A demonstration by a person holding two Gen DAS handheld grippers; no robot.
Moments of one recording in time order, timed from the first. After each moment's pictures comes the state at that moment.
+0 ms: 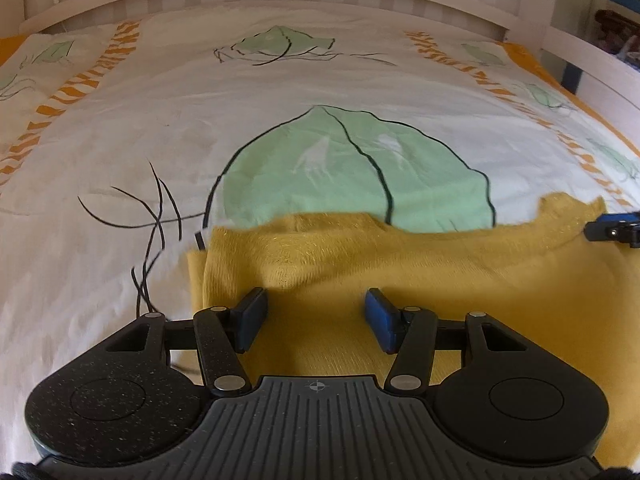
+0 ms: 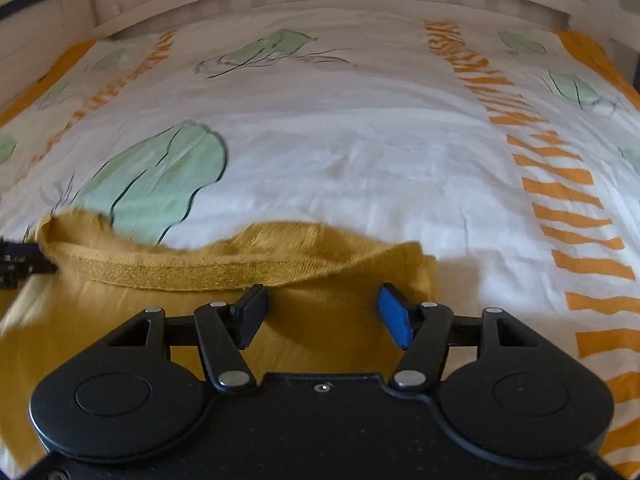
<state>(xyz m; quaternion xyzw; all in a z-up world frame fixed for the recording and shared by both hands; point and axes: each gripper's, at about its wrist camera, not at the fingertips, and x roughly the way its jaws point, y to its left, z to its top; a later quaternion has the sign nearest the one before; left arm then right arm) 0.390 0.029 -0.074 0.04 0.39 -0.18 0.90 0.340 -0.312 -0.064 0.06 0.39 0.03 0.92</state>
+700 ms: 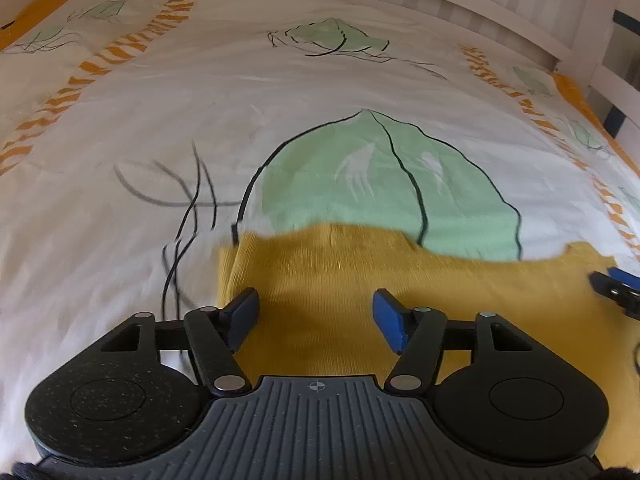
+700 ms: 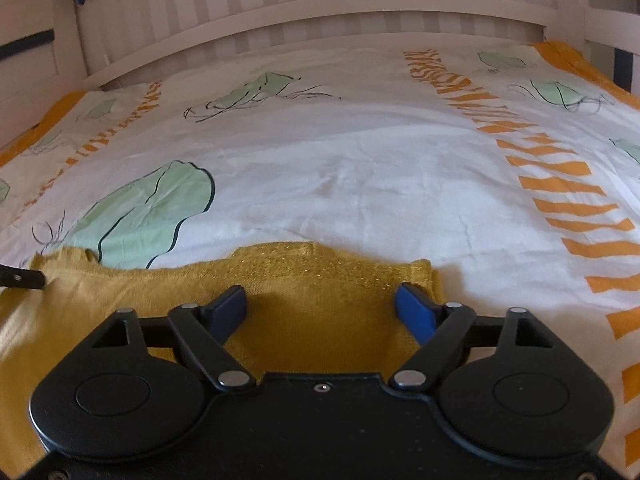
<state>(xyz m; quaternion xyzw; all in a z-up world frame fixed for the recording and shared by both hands) 0.387 0.039 -0.062 -0.02 0.42 -0.12 0.90 0.334 -0.309 -0.085 0.08 0.32 0.01 0.95</state>
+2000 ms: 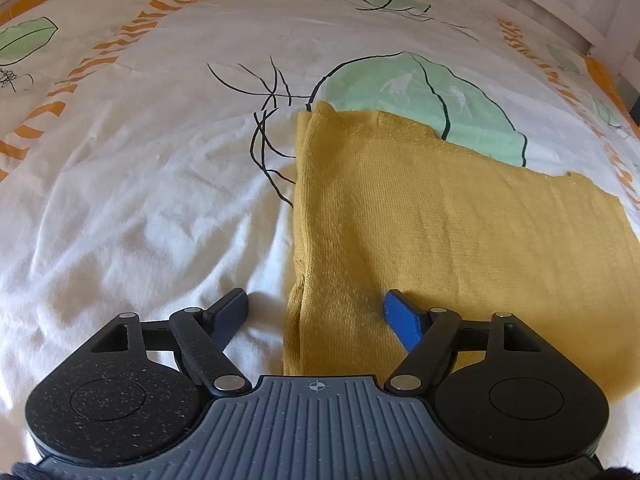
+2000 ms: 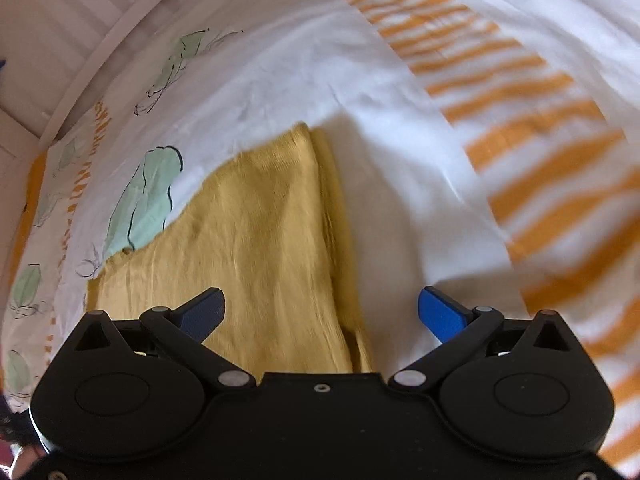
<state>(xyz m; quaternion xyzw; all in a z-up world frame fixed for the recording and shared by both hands) 0.313 0.068 -0.066 -0.04 0.48 -0.06 0.87 0.248 -0.376 -0.067 0.32 0.46 -0.02 0.83</state>
